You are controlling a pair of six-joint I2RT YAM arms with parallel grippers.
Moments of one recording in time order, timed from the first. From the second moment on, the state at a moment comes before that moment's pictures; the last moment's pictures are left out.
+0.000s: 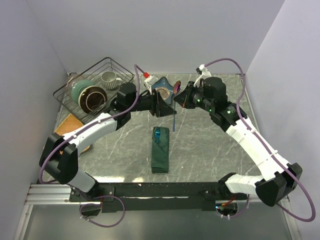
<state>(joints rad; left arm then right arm) -0.60 1.50 1.11 0.31 0.78 -0.68 0.51 1.22 1.27 -0.41 -0.16 0.54</state>
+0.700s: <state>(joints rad) -0.60 1.58 1.07 0.62 0.93 -0.86 0.22 1.23 1.47 -0.46 -0.57 0.39</state>
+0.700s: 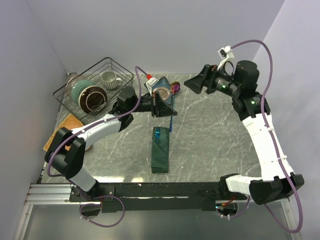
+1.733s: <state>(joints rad) -0.65 1.58 1.01 0.92 1.06 -1.02 0.30 1.16 1.39 -0.29 -0.77 0.18</state>
